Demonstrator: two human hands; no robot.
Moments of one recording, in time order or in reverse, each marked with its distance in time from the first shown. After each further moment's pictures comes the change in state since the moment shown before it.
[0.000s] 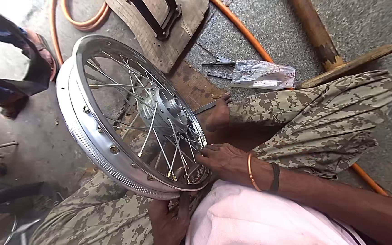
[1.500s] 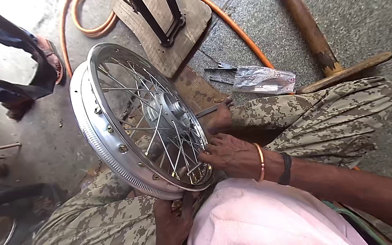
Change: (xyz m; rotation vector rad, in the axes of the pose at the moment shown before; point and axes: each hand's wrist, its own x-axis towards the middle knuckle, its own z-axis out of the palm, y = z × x) left_hand 0.001 0.000 0.004 -0.022 -0.024 0.004; right_hand 0.004 0.014 -0.028 -0.137 0.018 -0.112
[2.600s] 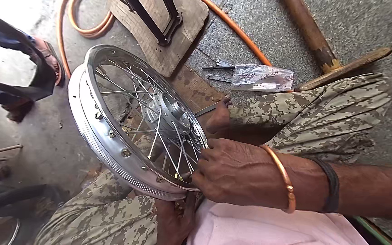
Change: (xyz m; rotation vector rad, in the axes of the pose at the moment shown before) left_hand -0.003 0.003 0.001 0.035 -0.040 -0.034; right_hand 0.009 -0.037 -0.092 -0.035 0.082 -0.203
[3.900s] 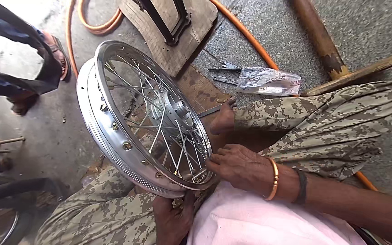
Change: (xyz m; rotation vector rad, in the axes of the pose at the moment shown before) left_hand 0.009 -0.003 -0.002 -0.065 0.061 0.049; right_hand -0.028 0.007 0.077 0.040 0.050 0.200
